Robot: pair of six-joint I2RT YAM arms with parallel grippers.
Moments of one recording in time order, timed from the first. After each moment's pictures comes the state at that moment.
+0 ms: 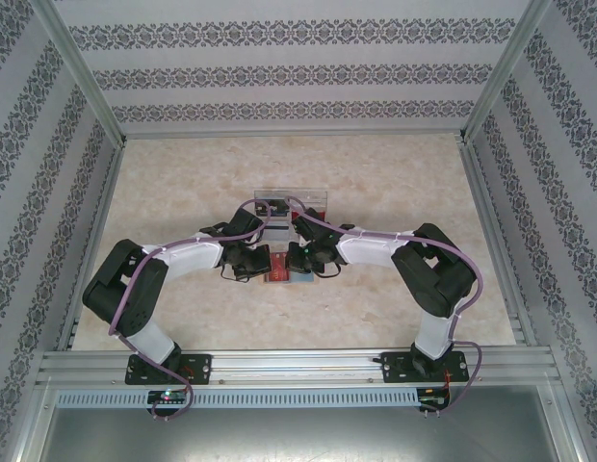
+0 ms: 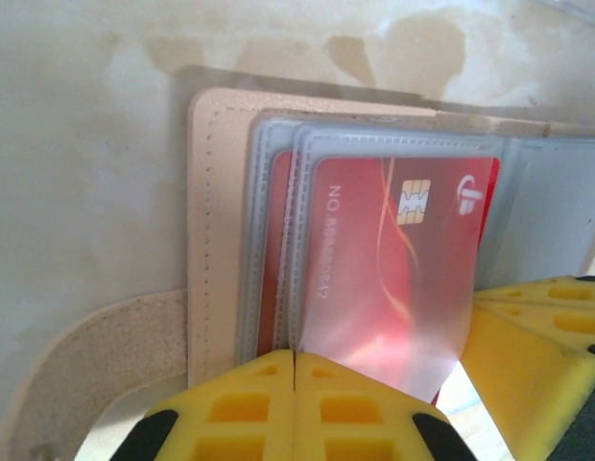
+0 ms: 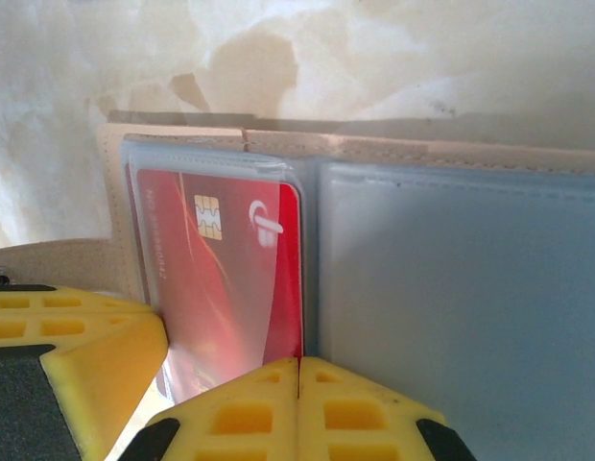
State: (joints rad) left arm -0.52 1.64 0.84 -0.39 0.30 -0.76; right arm 0.75 1.83 1.01 -0.25 -0.33 0.86
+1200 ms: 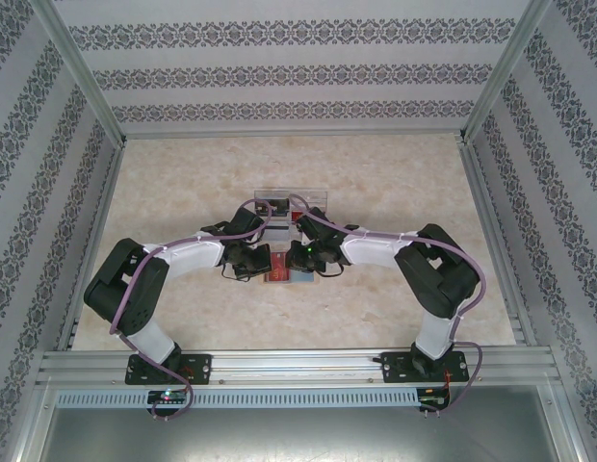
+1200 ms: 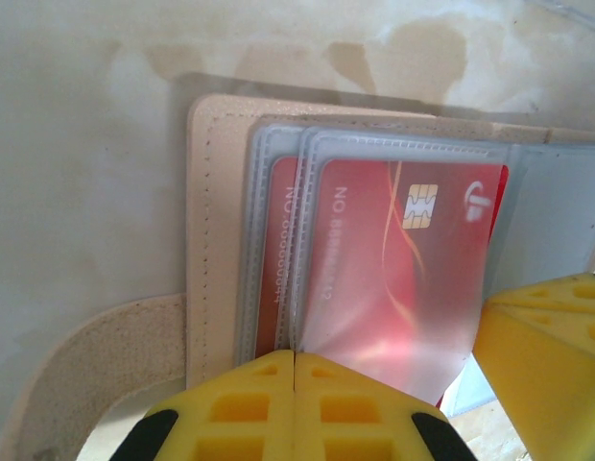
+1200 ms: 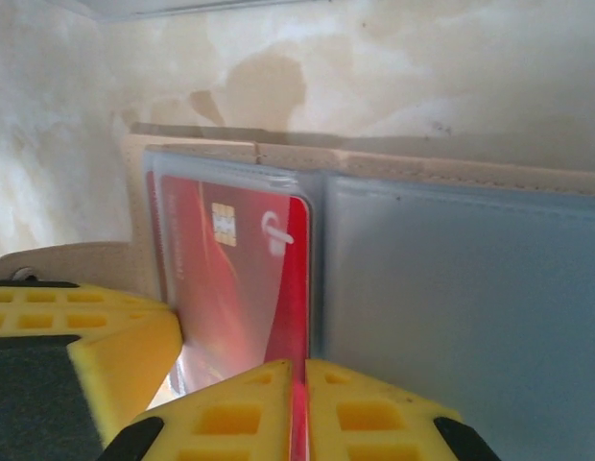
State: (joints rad) left arm -0.52 1.64 0.86 -0.40 0.29 -0.76; right arm 0.72 1.81 0.98 -0.21 -0.36 0.86
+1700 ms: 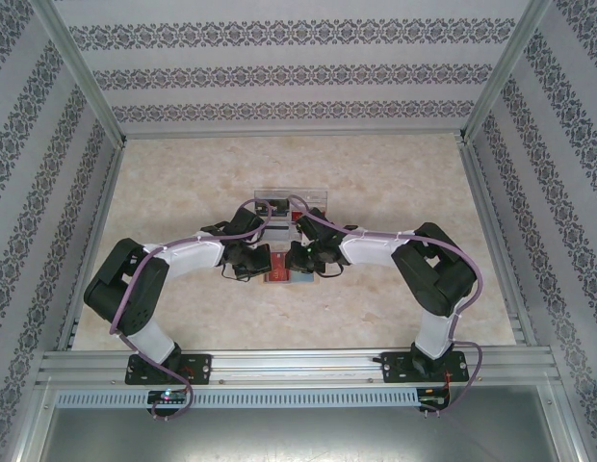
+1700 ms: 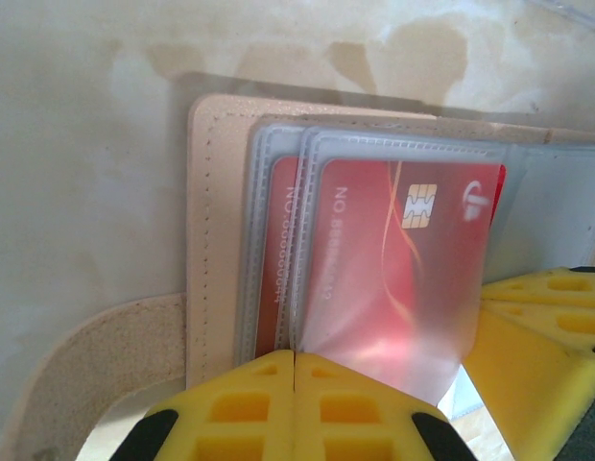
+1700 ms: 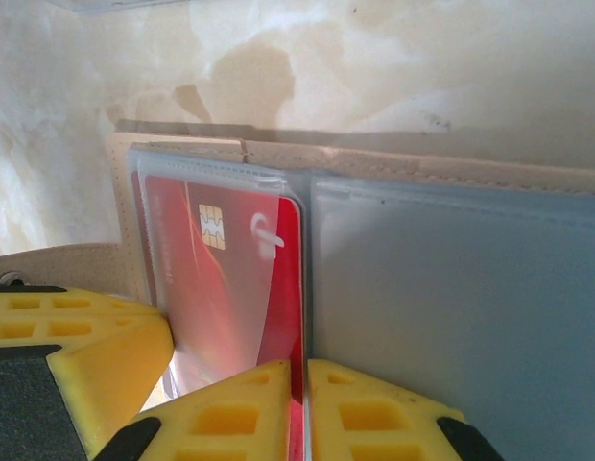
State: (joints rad) left arm -0.52 1.64 0.86 -0.40 0.29 -0.77; right arm 0.72 1.83 0.98 -0.19 -0.38 0.87
